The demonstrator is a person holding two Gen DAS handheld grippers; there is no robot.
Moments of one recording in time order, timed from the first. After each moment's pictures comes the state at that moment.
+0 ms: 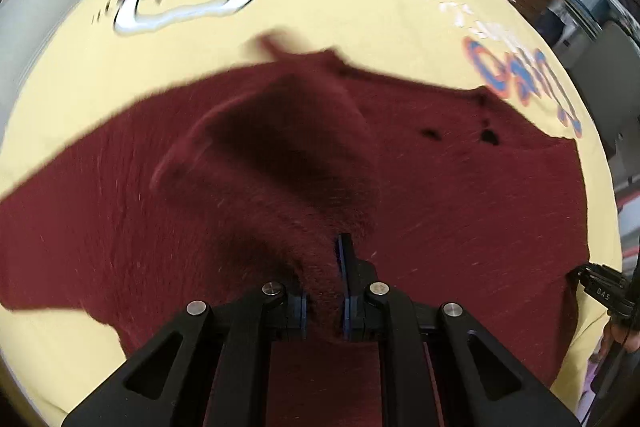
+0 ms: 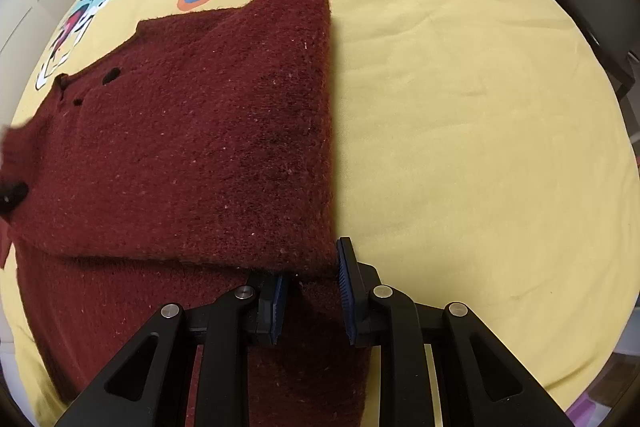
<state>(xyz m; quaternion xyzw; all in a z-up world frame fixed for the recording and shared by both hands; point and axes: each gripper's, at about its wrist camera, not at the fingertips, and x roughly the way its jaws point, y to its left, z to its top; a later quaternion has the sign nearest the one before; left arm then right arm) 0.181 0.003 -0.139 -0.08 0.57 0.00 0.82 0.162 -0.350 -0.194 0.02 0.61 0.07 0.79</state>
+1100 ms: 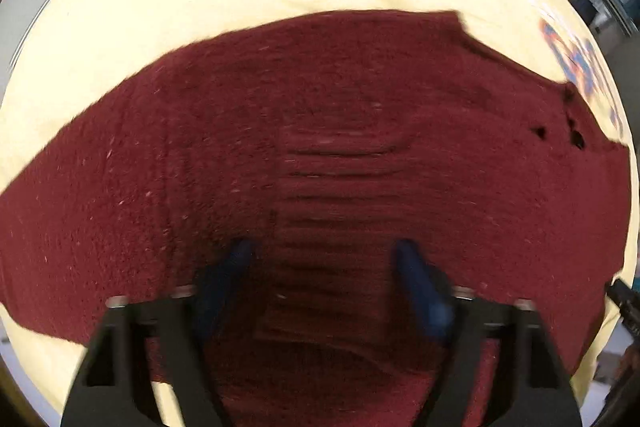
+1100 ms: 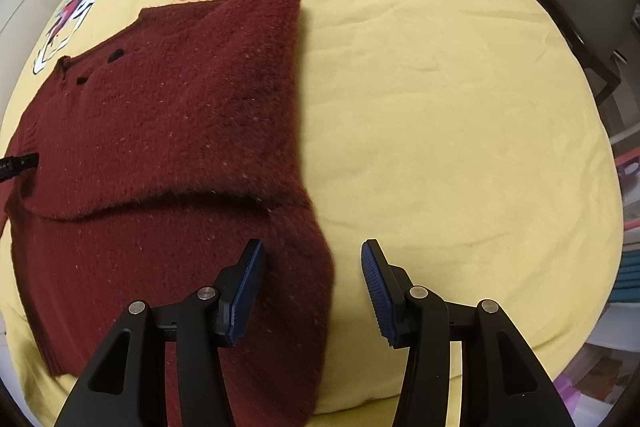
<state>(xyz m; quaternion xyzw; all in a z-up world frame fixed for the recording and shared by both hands) 0.202 0.079 -0.156 -0.07 0.63 0.01 0.77 0.133 -0.371 -0.171 0.00 0.62 0.05 0.78</state>
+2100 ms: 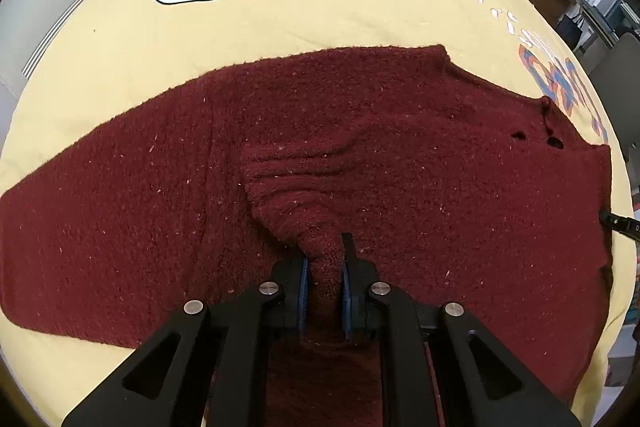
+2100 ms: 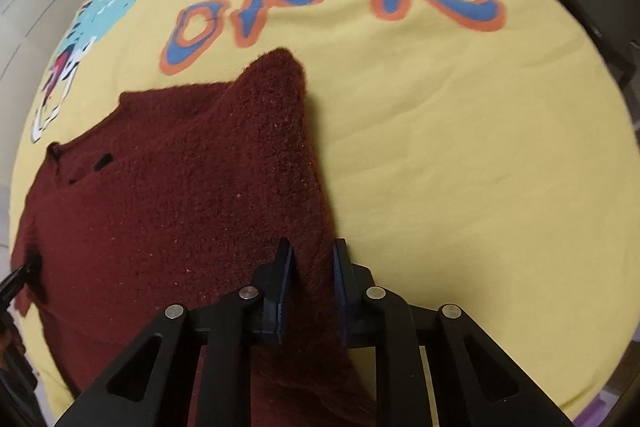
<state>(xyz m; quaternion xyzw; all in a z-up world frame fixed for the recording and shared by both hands) 0.155 0.088 -0.124 -0.07 0.57 0.02 0.82 0.226 -0.347 -0.184 0.07 0.60 0.04 0.79</state>
